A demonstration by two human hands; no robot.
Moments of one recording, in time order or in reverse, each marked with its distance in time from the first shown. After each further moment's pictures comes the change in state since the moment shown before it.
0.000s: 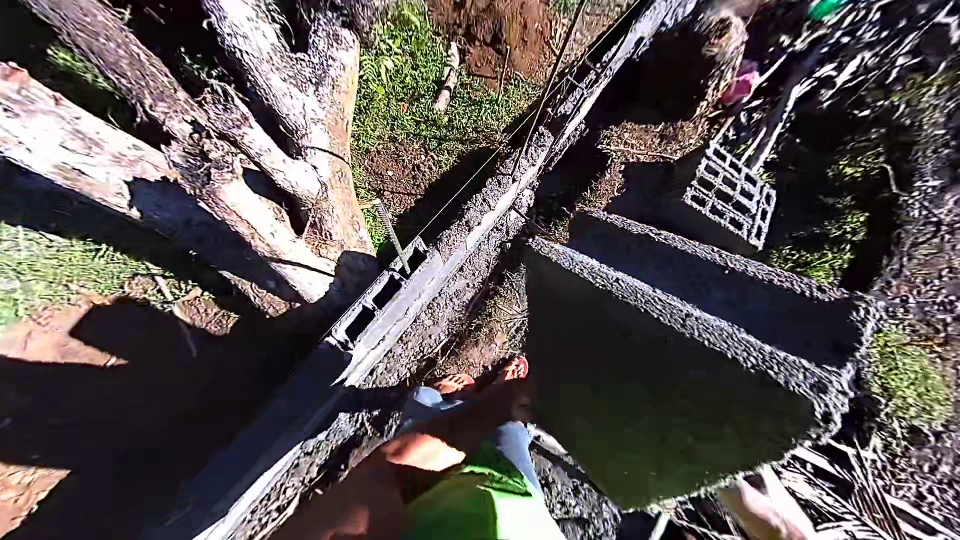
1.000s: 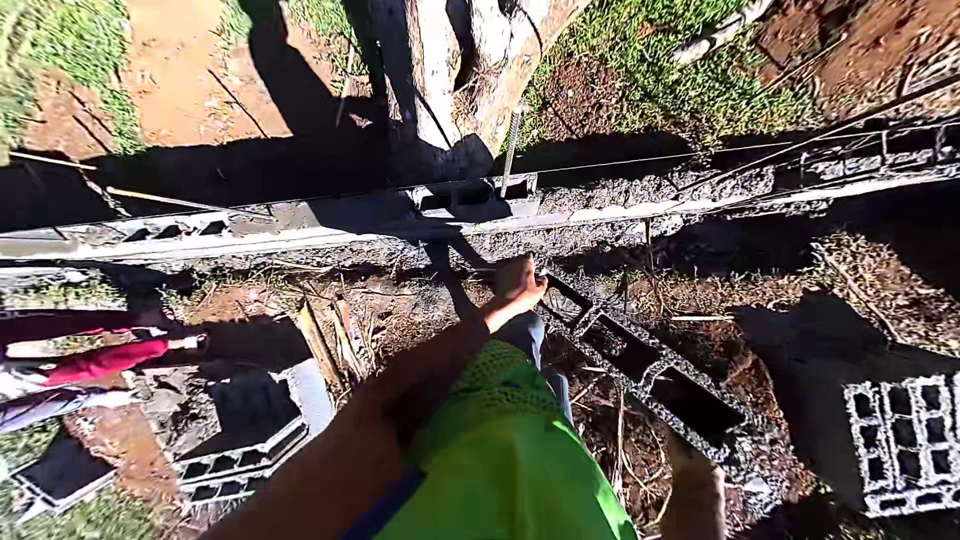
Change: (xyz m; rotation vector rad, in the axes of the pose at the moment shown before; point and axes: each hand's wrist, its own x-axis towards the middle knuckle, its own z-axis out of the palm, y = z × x) left_hand 0.144 -0.027 -0.073 0.063 1.035 -0.774; right_hand 0.252 0.109 -0.063 -0.049 0.099 0.468
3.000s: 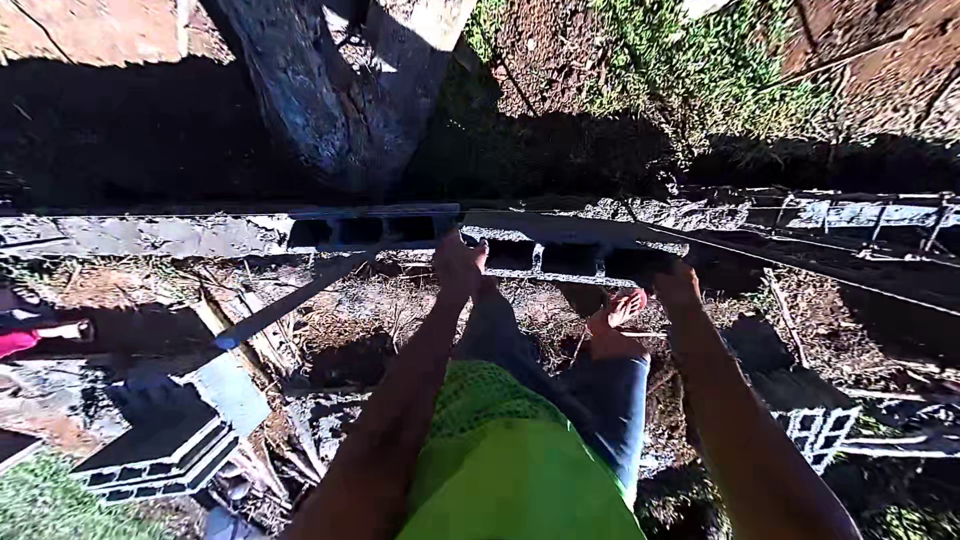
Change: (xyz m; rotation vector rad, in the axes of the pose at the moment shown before) left_hand 0.307 0.077 0.022 -0.201 0.230 -0.517; right_hand 0.492 -0.193 0.263 -1.154 -0.454 -0.202
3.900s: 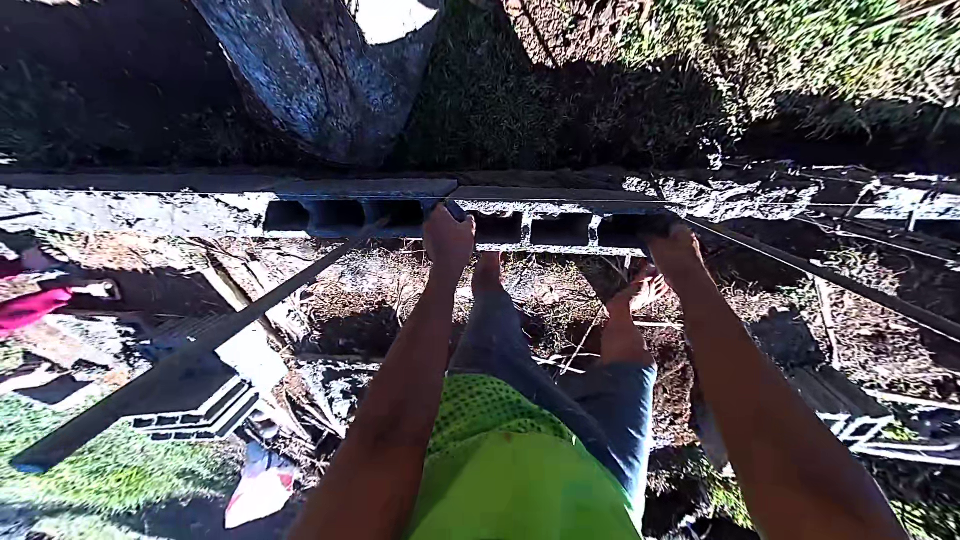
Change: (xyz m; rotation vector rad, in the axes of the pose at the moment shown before) left_hand 0.055 0.011 0.027 0.134 0.012 -0.204; right_hand 0.088 -0.013 0.037 -0.114 -0.113 0.037
